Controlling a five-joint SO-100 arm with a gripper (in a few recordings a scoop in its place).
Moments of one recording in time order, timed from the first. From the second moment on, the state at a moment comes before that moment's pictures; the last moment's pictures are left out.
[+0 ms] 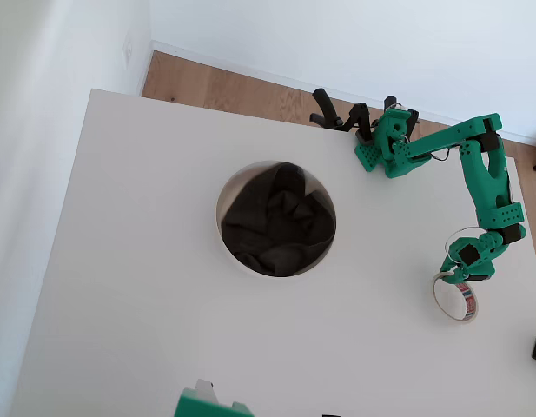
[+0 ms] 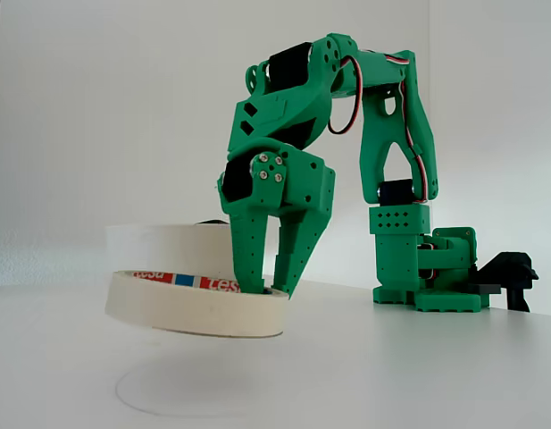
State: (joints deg) arm -20.5 84.3 97.9 57.0 20.3
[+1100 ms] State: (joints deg) arm 53.3 93.7 78.9 66.4 2.5
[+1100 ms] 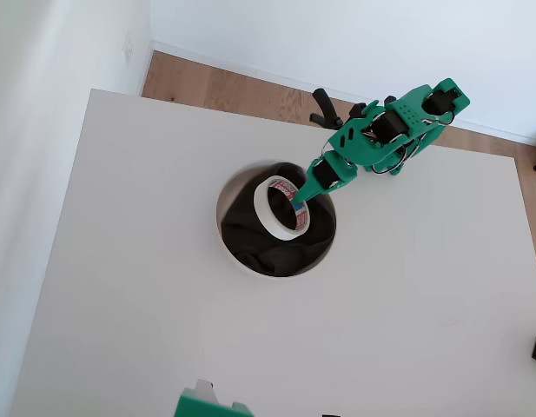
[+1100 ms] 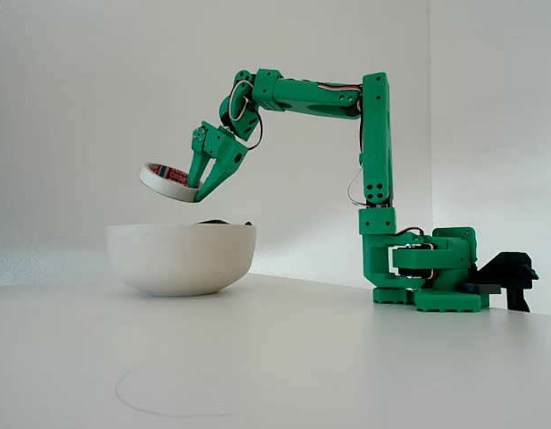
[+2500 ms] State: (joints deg) arm 55.8 73.0 70.6 60.0 7.1
